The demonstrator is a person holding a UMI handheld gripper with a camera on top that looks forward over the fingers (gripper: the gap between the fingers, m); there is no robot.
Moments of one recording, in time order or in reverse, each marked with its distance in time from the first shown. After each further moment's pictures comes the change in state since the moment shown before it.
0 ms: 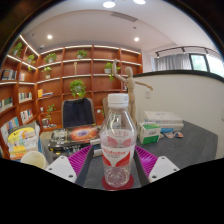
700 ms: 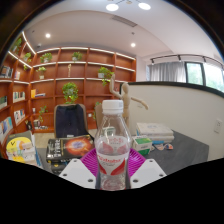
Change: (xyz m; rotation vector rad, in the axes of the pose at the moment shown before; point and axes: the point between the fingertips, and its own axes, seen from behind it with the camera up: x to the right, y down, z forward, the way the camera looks) arm 0.009 -0.061 -0.012 0.034 0.110 -0.042
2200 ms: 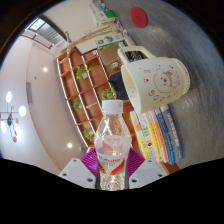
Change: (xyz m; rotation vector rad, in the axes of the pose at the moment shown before) arm -0.289 -0.012 -0.160 -0.352 -0.723 1.831
